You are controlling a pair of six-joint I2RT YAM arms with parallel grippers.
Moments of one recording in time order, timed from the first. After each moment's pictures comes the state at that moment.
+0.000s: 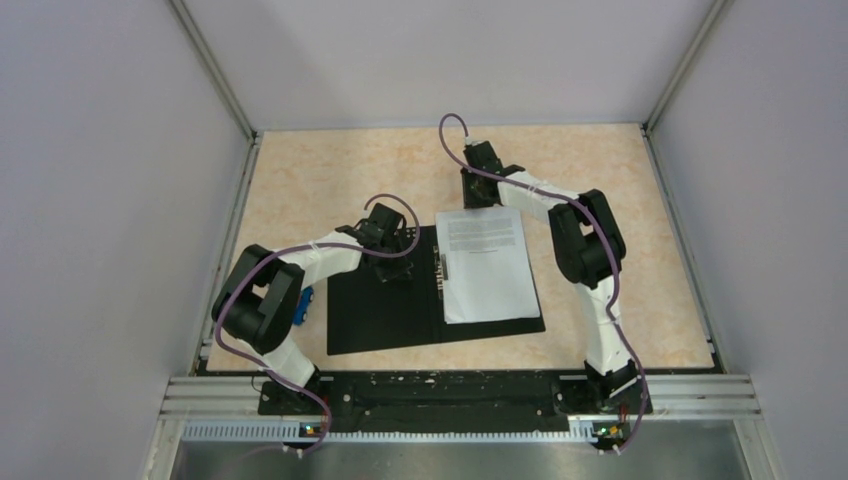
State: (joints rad) left arm -0.51 1.65 0.91 -0.34 0.08 -0.86; right arm 0.50 2.21 1.67 -0.36 0.11 0.32
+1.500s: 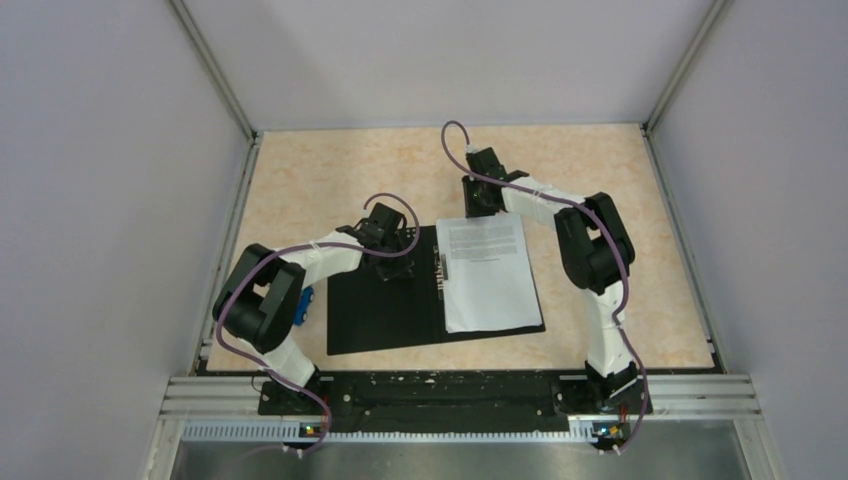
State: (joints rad) left arm -0.51 1.66 0.91 -0.31 0.07 -0.89; right arm 0.50 2.13 1.56 -0.36 0.06 0.33
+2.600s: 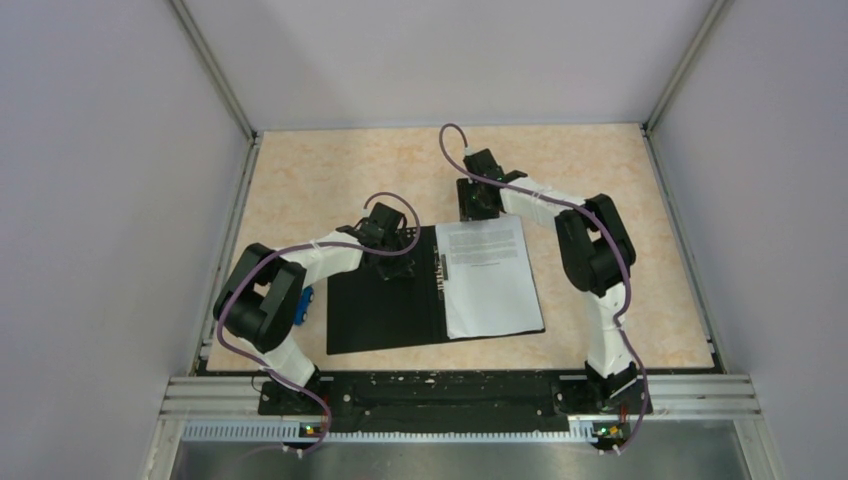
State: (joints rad) left arm -0.51 1.67 0.91 -0.30 0.08 -0.89; right arm 0.52 2.11 1.54 -0.39 0.07 0.34
